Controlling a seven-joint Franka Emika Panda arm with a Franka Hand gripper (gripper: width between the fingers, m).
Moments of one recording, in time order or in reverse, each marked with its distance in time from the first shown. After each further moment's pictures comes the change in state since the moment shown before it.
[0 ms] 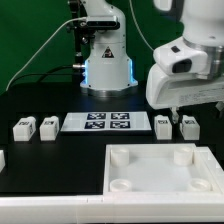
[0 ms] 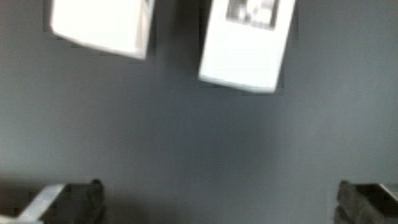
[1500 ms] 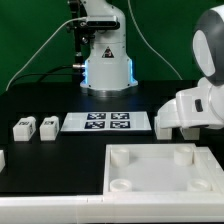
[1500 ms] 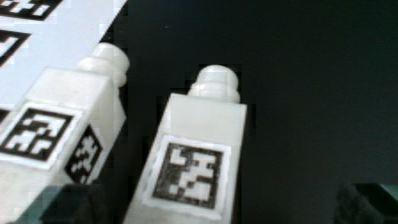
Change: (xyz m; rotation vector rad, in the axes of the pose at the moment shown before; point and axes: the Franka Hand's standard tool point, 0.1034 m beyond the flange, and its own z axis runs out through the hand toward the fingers) arm -0.039 -0.024 0.055 -0.013 -0.674 0.025
